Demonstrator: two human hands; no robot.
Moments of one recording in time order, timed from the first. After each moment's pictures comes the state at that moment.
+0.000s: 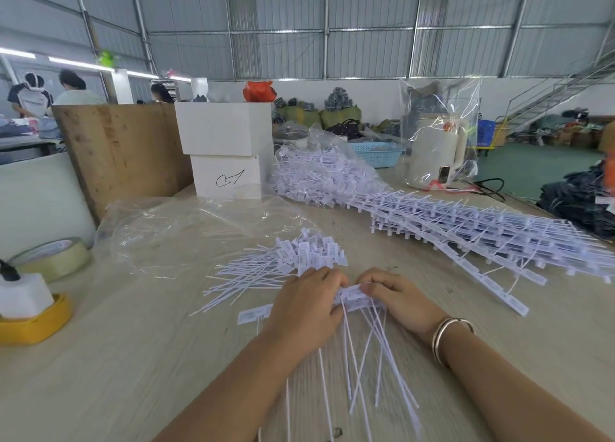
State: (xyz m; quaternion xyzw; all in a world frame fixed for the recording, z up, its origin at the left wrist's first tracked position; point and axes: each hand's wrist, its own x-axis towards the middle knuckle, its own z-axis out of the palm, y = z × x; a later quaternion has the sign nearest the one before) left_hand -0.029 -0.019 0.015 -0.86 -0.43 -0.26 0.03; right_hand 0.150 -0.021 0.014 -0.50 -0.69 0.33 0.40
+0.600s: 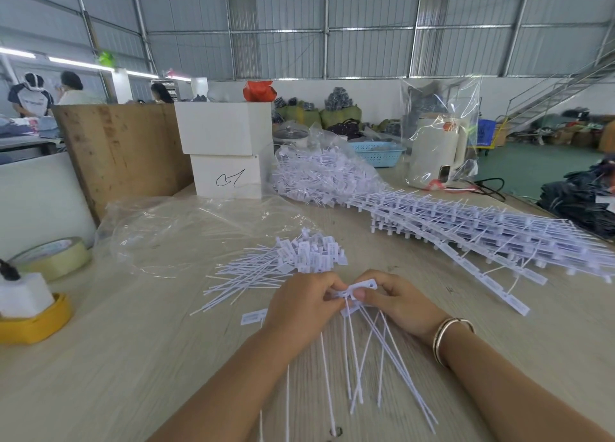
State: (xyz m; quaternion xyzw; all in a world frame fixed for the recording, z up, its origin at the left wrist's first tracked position) left_hand -0.032 -0.010 0.012 -0.81 -0.47 -0.32 -0.15; right_hand 0.154 -0.019 0.008 -0.47 -0.71 0.34 0.40
